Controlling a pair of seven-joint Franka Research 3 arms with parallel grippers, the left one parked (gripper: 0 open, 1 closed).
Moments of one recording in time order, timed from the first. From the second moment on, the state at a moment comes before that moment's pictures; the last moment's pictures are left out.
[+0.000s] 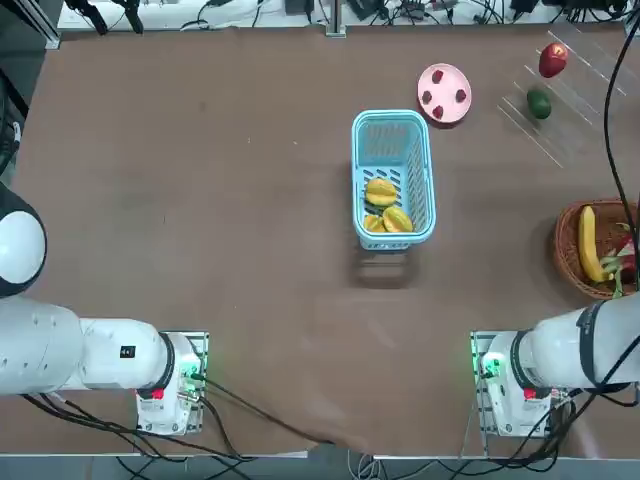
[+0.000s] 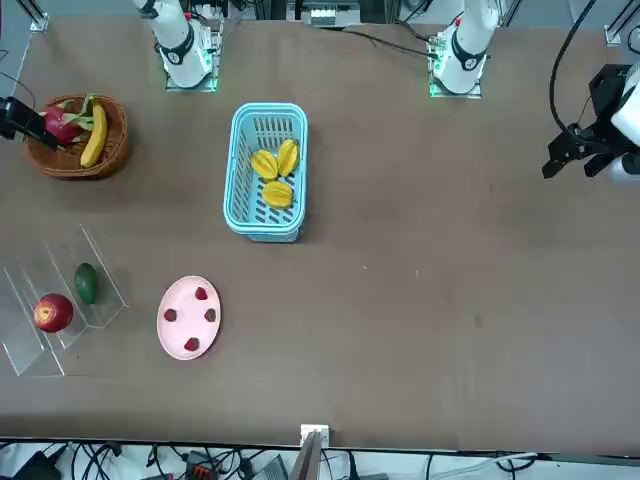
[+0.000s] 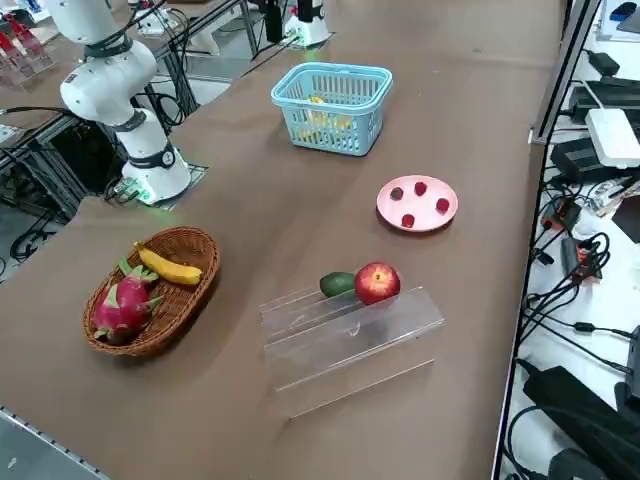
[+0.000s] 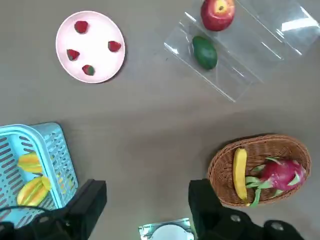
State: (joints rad) arm -0.01 0.09 -0.02 -1.33 -0.03 1.32 0.13
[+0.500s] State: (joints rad) arm -0.02 0.09 0.05 -1.33 -0.04 1.32 0.12
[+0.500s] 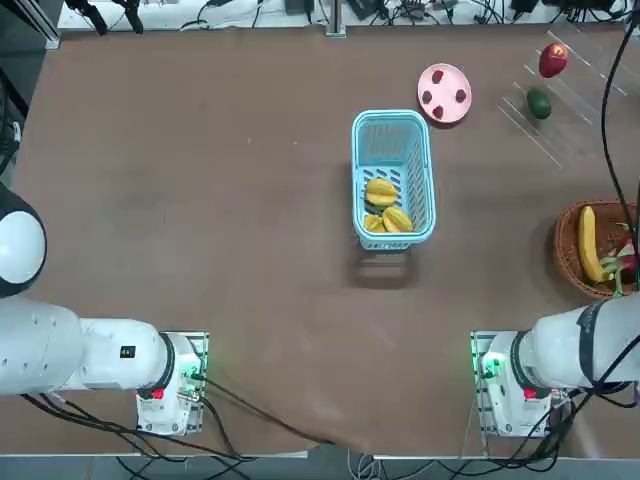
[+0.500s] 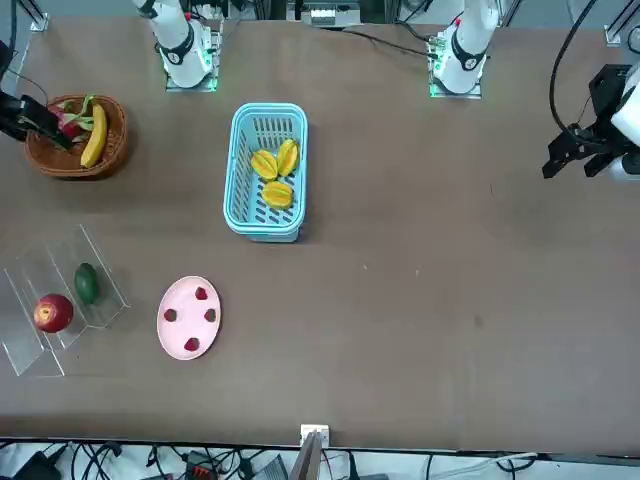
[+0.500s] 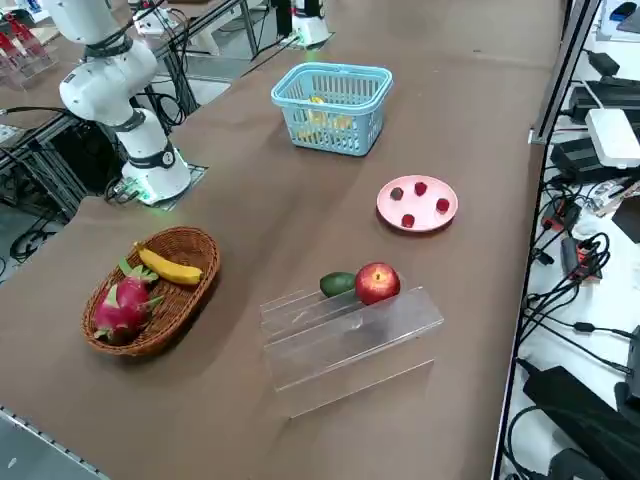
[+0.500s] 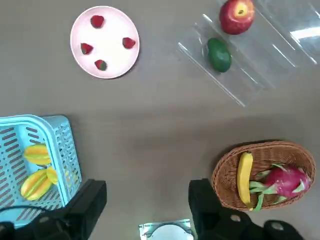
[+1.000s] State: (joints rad) arm 0.01 0.08 0.05 -1.33 -0.05 1.32 0.12
